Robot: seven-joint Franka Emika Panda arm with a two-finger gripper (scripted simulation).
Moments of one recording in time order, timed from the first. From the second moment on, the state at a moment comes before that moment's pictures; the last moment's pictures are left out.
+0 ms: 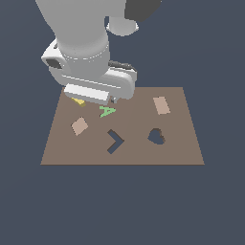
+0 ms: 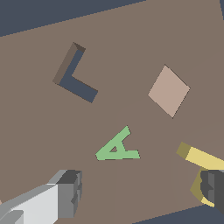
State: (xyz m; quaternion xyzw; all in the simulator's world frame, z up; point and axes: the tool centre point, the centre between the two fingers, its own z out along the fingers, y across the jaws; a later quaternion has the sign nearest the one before) arm -0.031 -0.070 0.111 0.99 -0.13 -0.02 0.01
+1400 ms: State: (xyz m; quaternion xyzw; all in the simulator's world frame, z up) arm -0.093 -0.153 0.047 0.94 -0.33 0.00 0.00
